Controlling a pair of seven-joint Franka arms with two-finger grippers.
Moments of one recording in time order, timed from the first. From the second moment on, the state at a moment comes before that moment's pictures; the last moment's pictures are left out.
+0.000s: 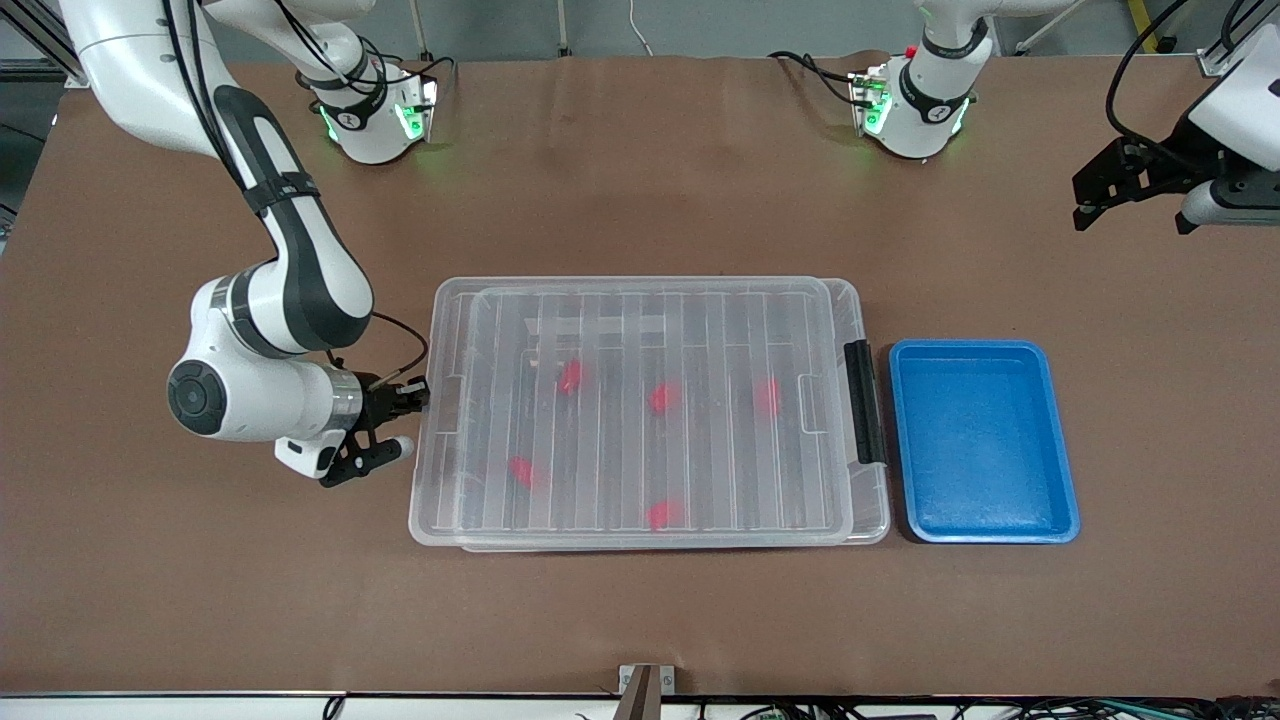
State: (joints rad) left arm -0.05 -0.04 -0.11 -1.49 0.04 1.48 -0.05; right arm 0.10 0.53 0.14 -1.60 0.25 1.93 -0.22
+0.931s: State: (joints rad) left arm -0.05 -0.04 -0.11 -1.49 0.04 1.48 -0.05; right arm 0.05 0.23 -0.05 -1.53 0.07 1.77 -0.10
